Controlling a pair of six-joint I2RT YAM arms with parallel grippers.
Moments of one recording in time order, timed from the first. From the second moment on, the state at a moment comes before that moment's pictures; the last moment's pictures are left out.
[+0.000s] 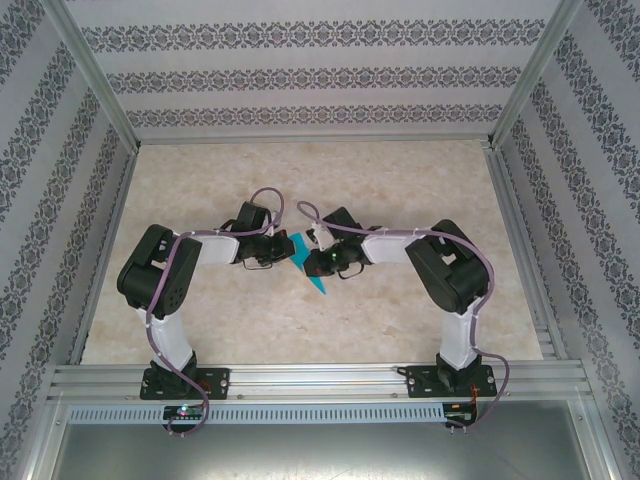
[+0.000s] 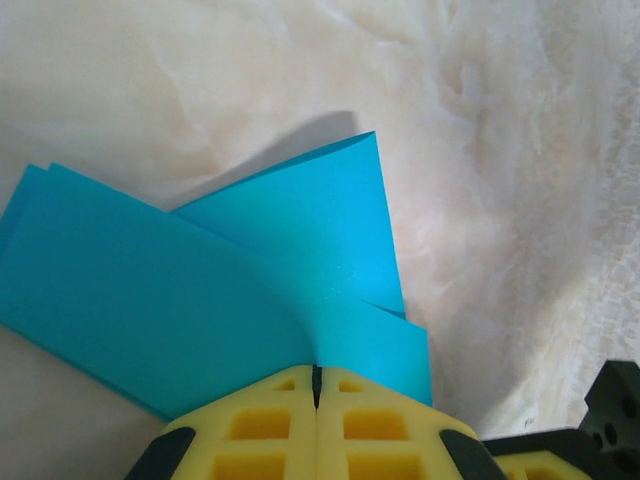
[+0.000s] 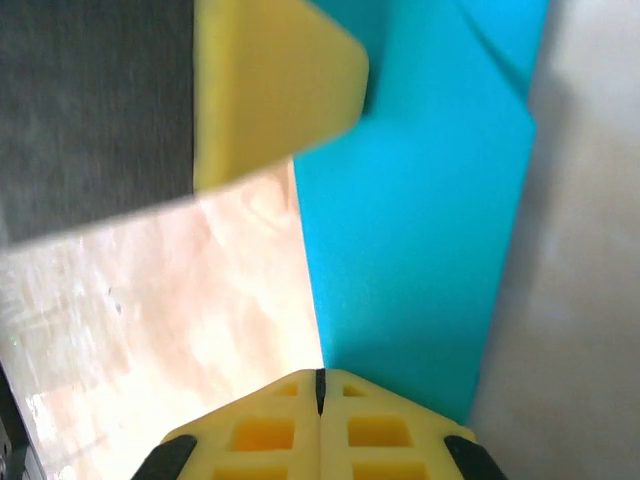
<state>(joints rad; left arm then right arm) -0.35 1.85 0.88 0.03 0.49 -0.68 0.64 1.93 1.02 -0.14 -0.59 0.41</state>
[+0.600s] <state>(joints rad) -0.35 1.86 0.91 -0.02 0.50 -0.68 0.63 1.69 0.71 -0.09 -0.57 0.42</state>
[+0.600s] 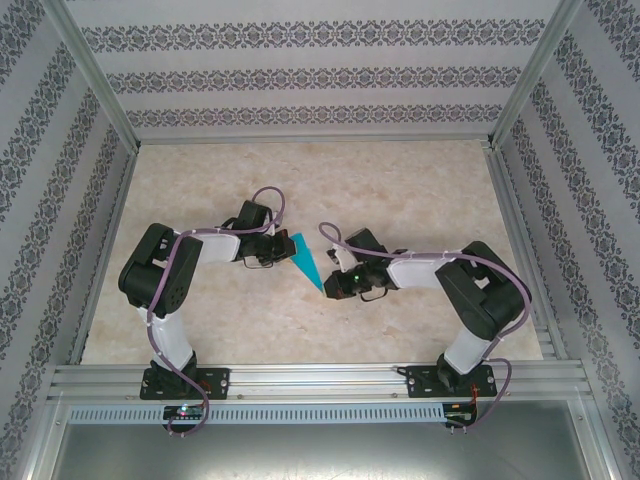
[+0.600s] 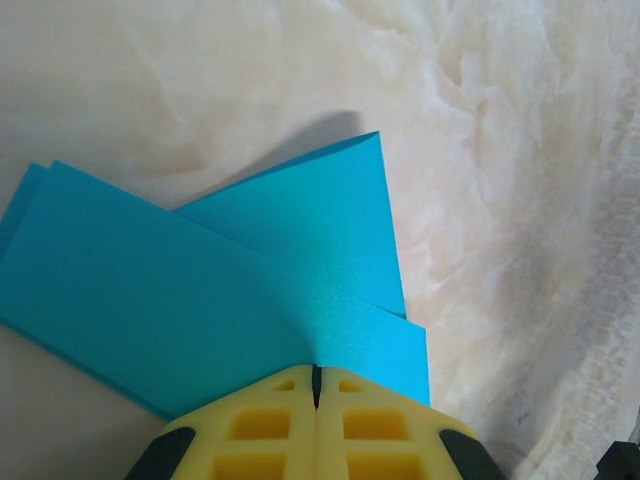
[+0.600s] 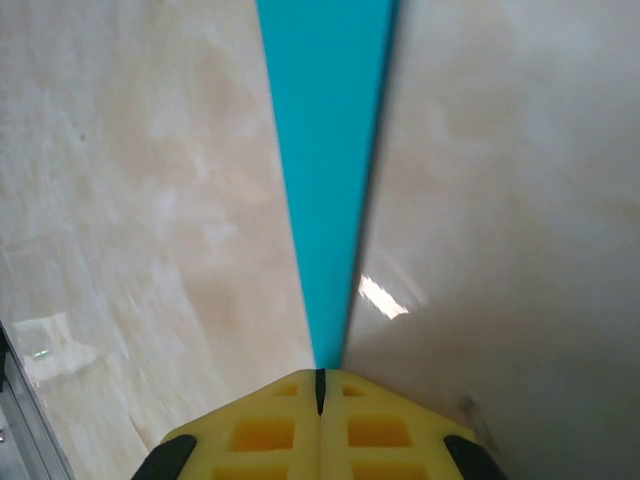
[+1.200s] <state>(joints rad) -0.40 1.77 1.13 -0.38 0.23 -0.64 0.47 1.49 0.87 -0.25 -0.28 0.48</state>
